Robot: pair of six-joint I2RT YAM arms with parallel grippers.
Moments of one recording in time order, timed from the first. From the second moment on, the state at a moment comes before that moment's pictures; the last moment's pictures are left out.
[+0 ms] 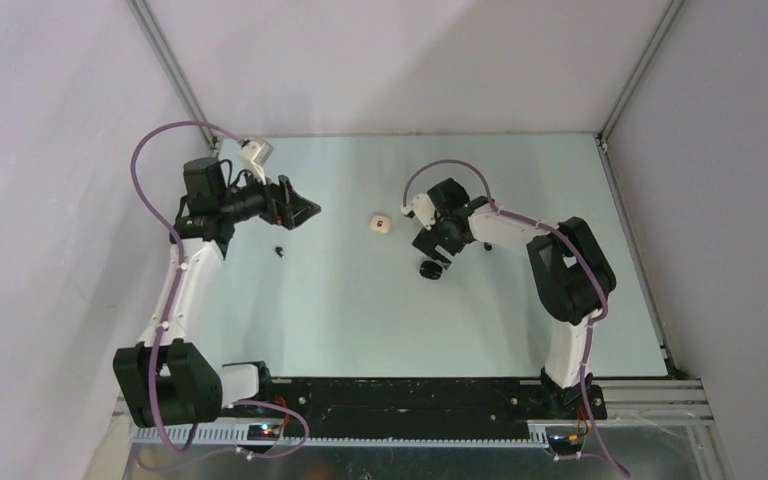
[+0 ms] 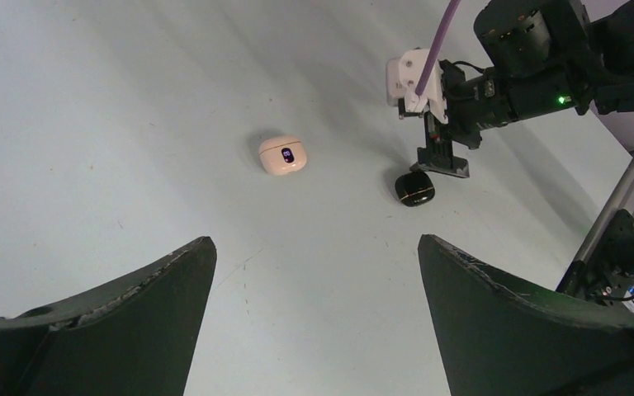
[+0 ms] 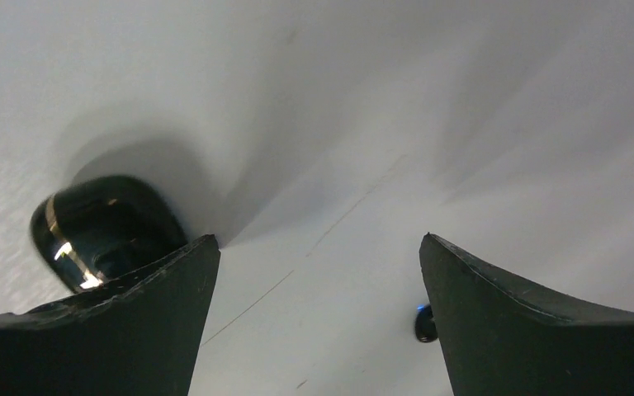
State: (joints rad) left arm 0.09 1.22 1.05 -0.31 0.87 0.04; right arm 0.55 1.91 1.29 -0.46 0.06 -0.44
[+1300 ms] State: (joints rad) left arm 0.05 1.21 1.04 -0.31 0.88 0.04; right arm 0.60 1.84 1.28 -0.54 -0.25 -0.43
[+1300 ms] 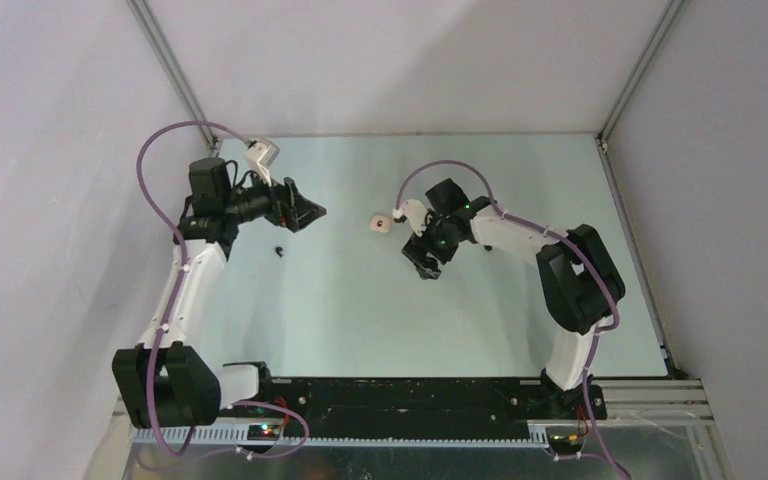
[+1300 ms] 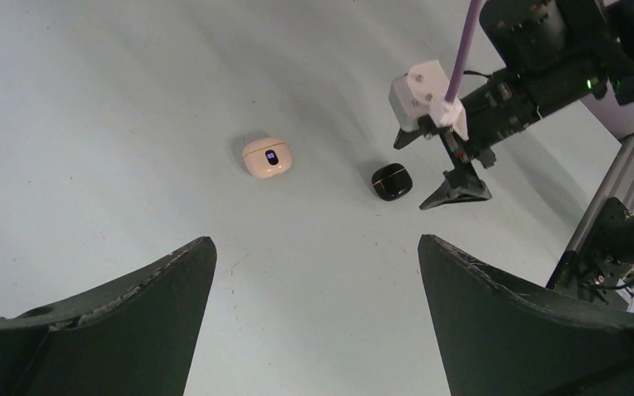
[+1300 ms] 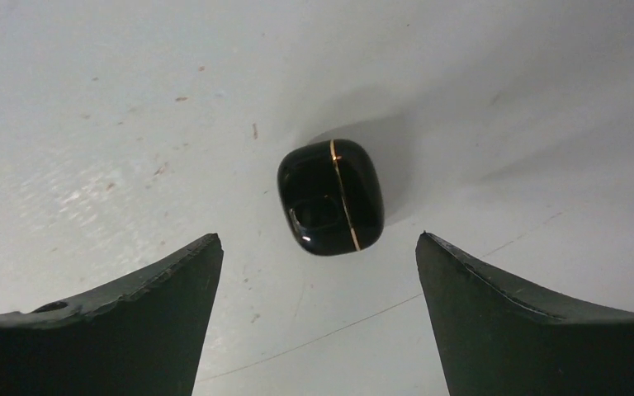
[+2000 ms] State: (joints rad) left arm -0.03 1.23 1.04 -0.33 0.88 0.09; right arm 0.33 2.17 1.75 -0.97 -0.75 -0.60
